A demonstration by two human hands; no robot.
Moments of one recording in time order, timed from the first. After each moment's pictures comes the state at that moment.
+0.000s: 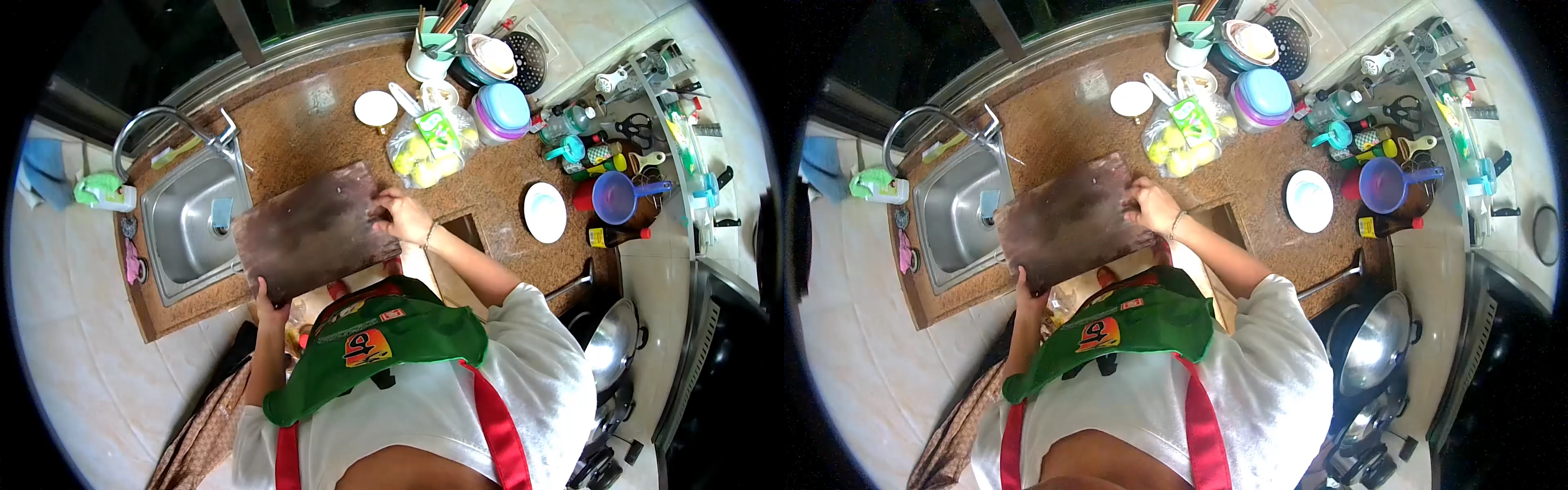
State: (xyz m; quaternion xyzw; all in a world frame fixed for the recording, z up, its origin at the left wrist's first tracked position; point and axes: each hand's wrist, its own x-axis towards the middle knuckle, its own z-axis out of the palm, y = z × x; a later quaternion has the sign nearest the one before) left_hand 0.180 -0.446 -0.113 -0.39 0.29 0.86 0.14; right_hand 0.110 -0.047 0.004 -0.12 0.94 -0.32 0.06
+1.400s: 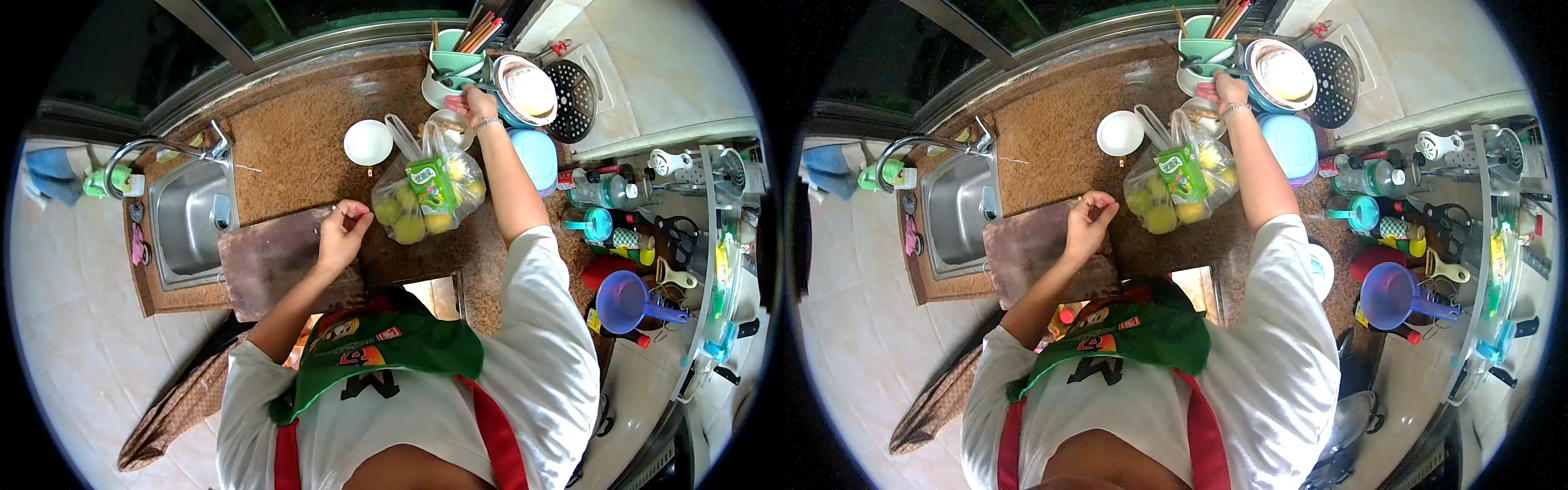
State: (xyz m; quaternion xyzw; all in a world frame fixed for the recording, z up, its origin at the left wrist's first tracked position) left_hand 0.007 -0.115 0.015 0.02 0.79 0.61 0.08; right_hand -0.216 0.194 -0.009 0.32 0.54 -0.78 0.04
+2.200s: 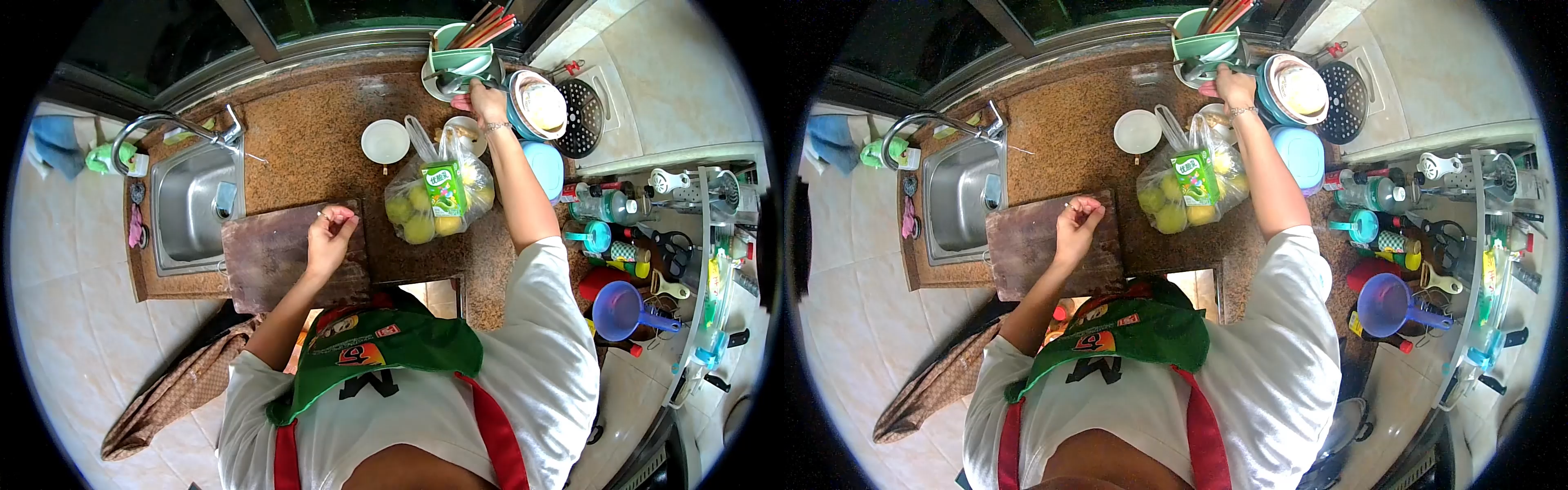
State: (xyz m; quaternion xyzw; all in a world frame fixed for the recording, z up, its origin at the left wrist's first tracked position) left_hand 0.024 -0.162 0.001 -0.05 0.75 0.66 0.02; right_hand -0.228 0.166 0.017 0.25 0.71 -0.66 0.06
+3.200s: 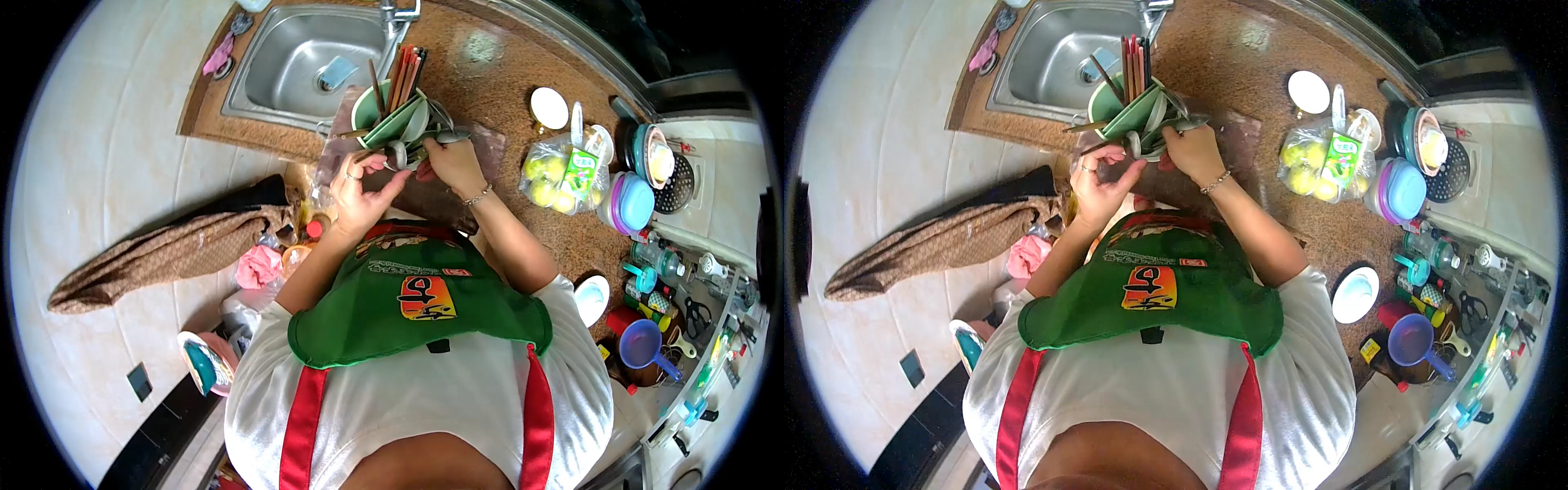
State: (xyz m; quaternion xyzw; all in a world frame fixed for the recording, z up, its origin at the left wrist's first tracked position) left_hand 0.168 -0.329 0.054 -0.04 0.85 0.40 -0.35; right_hand 0.052 -0.187 0.020 -0.13 0.78 -0.58 0.19
